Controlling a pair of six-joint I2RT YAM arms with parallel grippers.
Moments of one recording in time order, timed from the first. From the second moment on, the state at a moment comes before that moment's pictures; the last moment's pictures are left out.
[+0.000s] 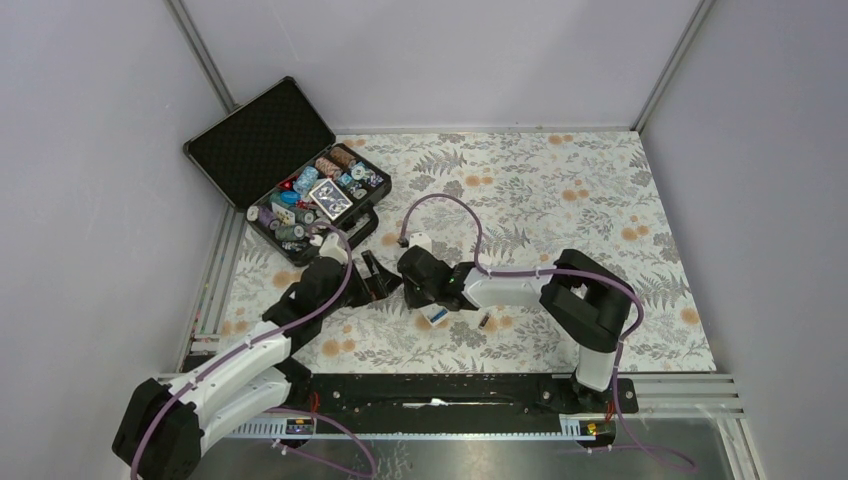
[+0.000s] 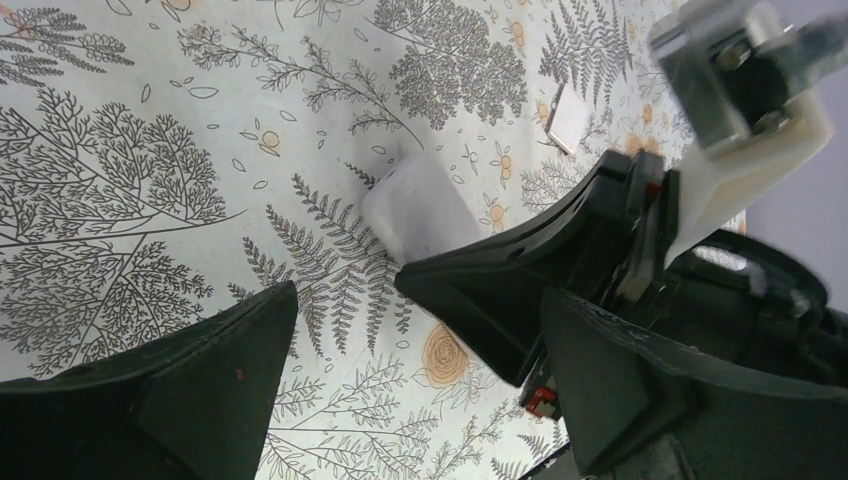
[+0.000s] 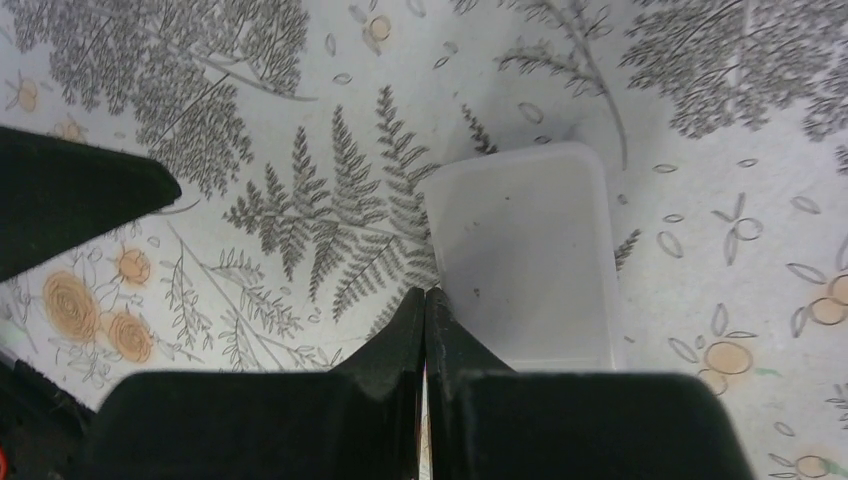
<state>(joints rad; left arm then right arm) -0.56 0.83 0.32 -0.01 0.05 -0.81 1.06 1.84 1.04 -0.07 0.15 0.65</state>
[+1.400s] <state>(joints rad) -0.61 1.40 0.43 0.35 0.31 -0.84 0.99 1.24 0.76 -0.44 0.31 0.55</state>
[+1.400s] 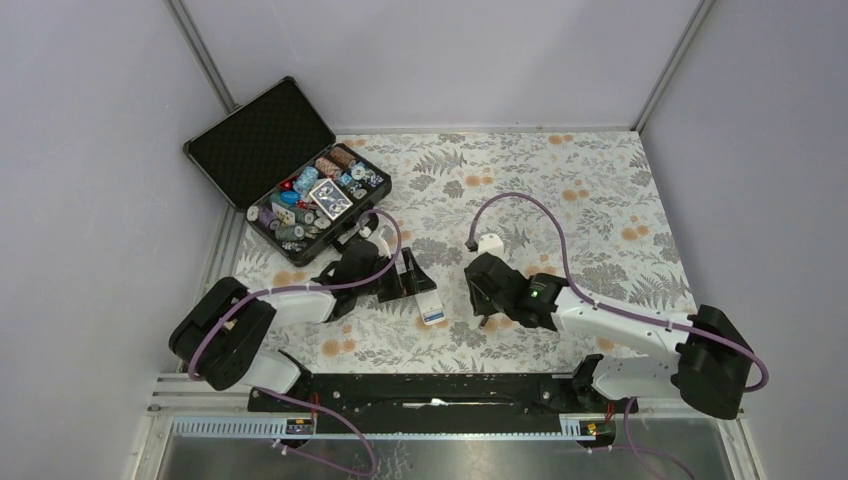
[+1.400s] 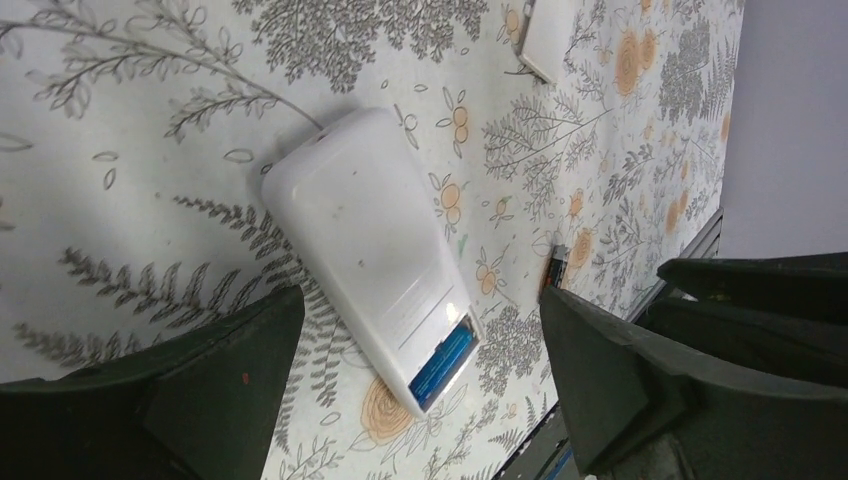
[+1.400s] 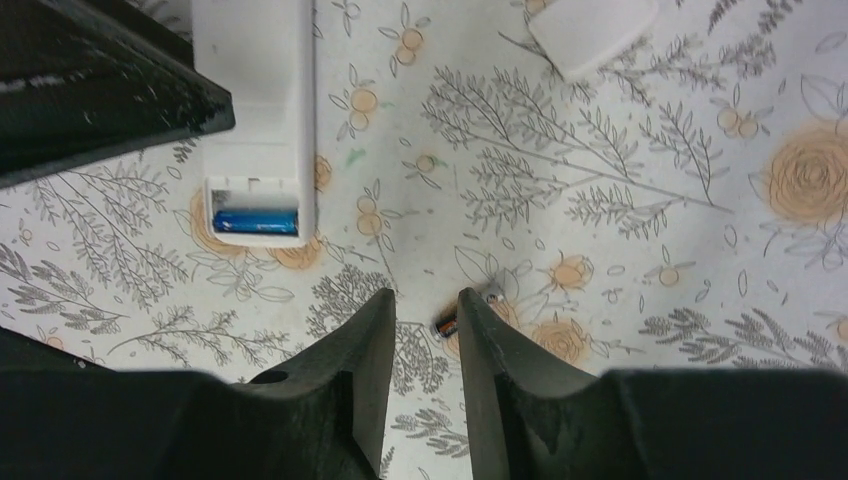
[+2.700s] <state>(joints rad) -0.65 1.34 0.51 0.17 0.30 -0.72 0.96 1.29 0.56 -0.38 0.14 0.75</state>
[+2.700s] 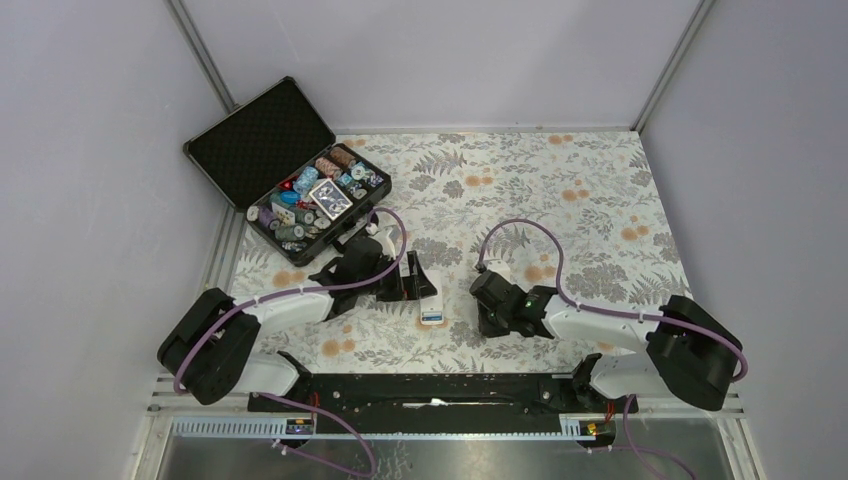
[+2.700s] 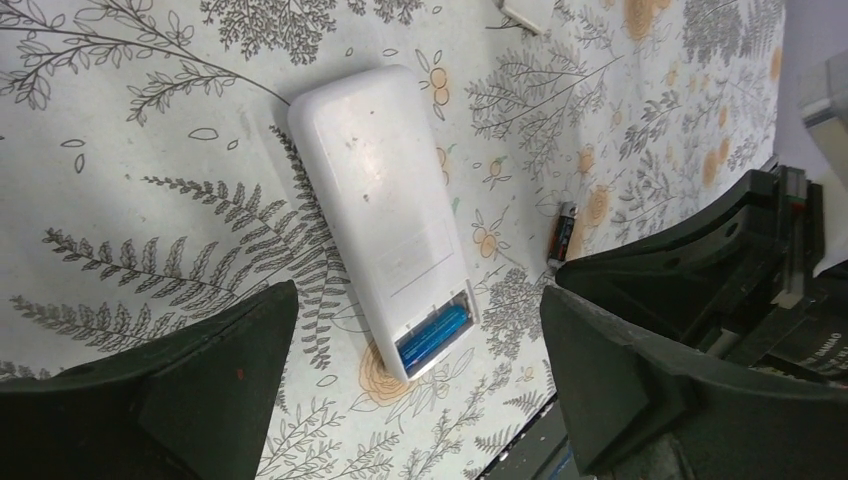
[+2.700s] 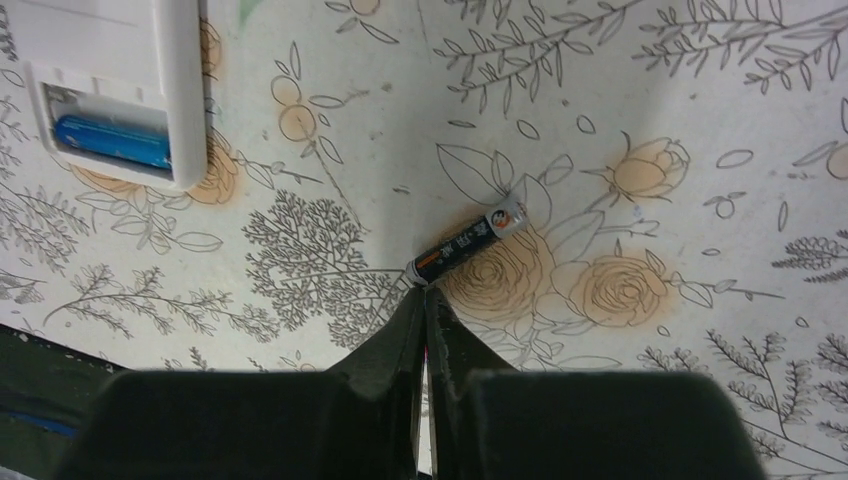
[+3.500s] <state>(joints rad) -0.64 1.34 0.47 0.16 0.28 -0.69 0.93 1.35 0.70 -0.39 0.23 0.67</state>
